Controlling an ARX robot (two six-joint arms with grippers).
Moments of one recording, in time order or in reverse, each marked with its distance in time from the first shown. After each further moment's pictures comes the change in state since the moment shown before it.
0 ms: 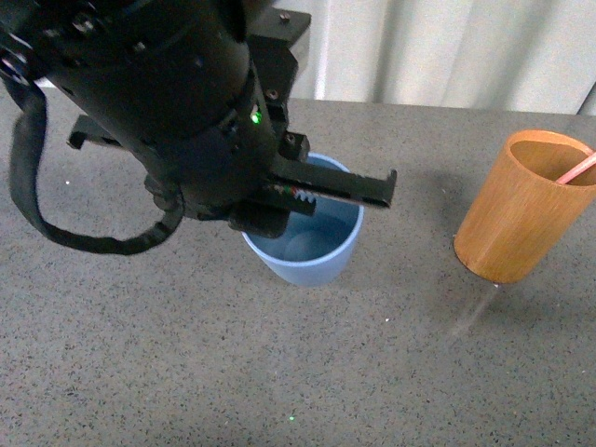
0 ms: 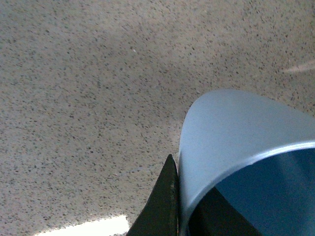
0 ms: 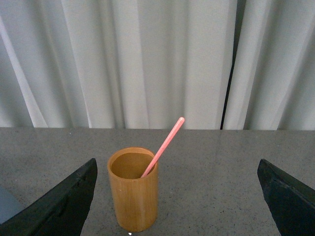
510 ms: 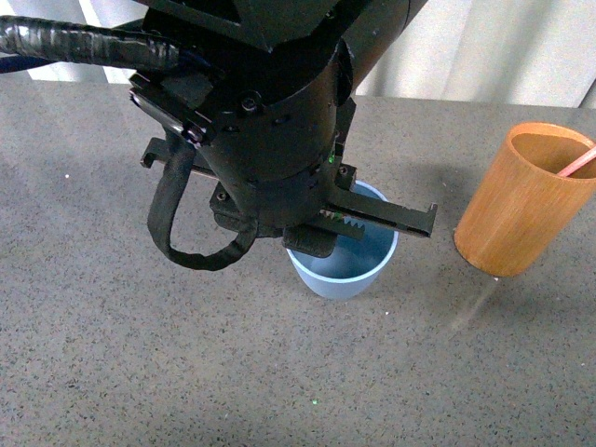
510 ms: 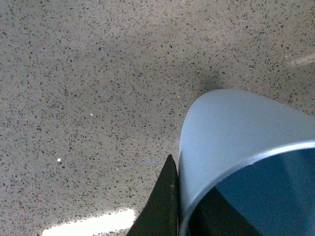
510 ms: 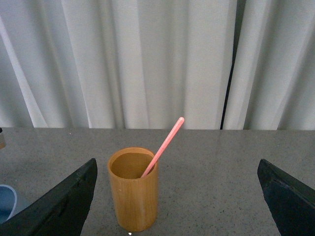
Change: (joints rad) left arm -0.057 0.142 0.089 0.004 -0.024 -0.016; right arm 0.000 0.000 0.000 0.000 0.000 0.000
